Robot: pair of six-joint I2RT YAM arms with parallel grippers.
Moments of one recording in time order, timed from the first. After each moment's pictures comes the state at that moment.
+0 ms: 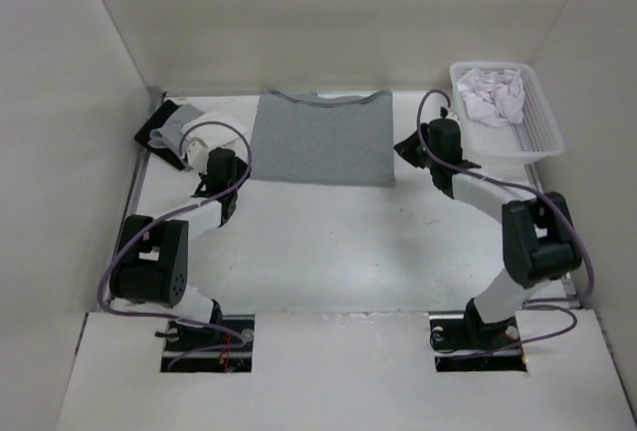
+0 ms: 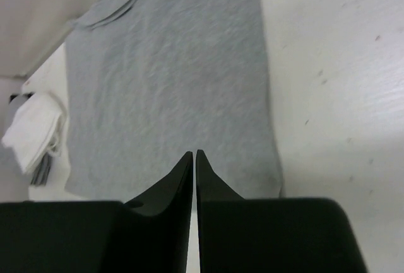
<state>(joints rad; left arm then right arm) -0.15 1.55 0.72 0.32 -0.35 -0.94 0.22 1.71 1.04 0.18 -0.03 0.78</state>
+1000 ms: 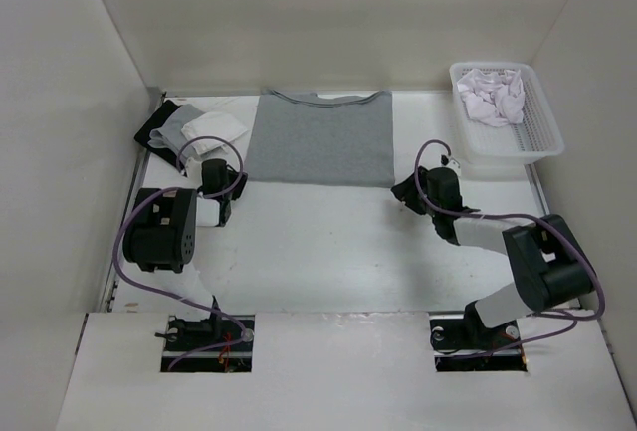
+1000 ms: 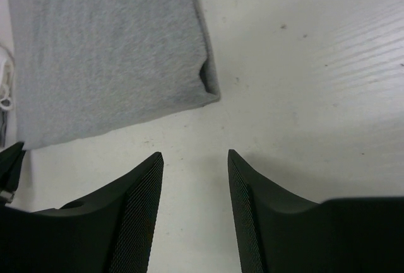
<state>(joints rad) -0.05 1.77 0.64 0.59 -0.10 -1.15 0.32 1.48 0.53 0.42 0.04 0.85</state>
